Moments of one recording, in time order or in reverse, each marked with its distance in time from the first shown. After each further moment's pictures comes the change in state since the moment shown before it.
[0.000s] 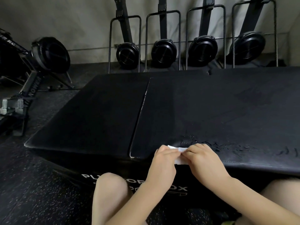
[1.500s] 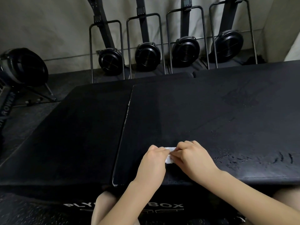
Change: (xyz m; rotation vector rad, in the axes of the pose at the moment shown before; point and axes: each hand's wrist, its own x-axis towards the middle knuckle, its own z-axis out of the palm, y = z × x) left_hand 0.080 -0.008 -0.001 0.216 -0.190 0.030; right_hand 0.048 0.043 0.023 0.008 0.018 0.063
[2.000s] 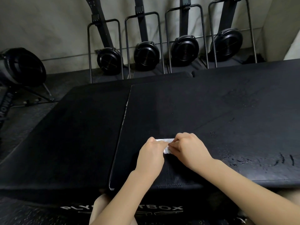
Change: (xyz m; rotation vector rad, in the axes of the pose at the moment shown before) left_hand 0.033 -0.007 0.004 0.083 -0.047 -0.078; right_hand 0.031 0.016 0.004 0.140 -0.022 0.096
